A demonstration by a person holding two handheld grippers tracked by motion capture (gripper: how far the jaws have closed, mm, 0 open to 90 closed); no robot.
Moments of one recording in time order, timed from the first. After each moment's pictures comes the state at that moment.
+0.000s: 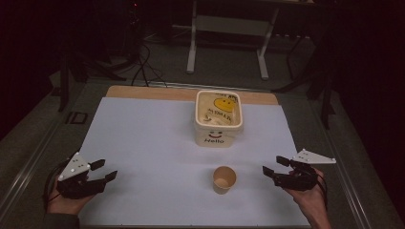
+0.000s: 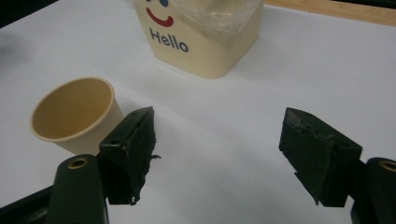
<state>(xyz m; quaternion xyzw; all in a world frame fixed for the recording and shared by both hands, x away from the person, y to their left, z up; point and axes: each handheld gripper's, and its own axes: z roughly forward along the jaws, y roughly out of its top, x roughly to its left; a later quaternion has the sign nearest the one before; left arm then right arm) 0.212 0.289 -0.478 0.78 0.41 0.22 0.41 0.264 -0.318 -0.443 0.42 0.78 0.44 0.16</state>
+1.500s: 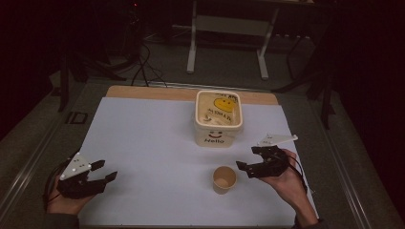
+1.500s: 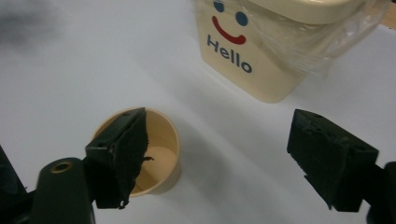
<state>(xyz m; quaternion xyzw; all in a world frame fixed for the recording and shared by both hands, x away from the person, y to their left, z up) 0.213 0.289 -0.479 0.79 0.42 0.21 0.40 0.290 -0.235 -0.410 0.36 0.85 0.37 0.12</state>
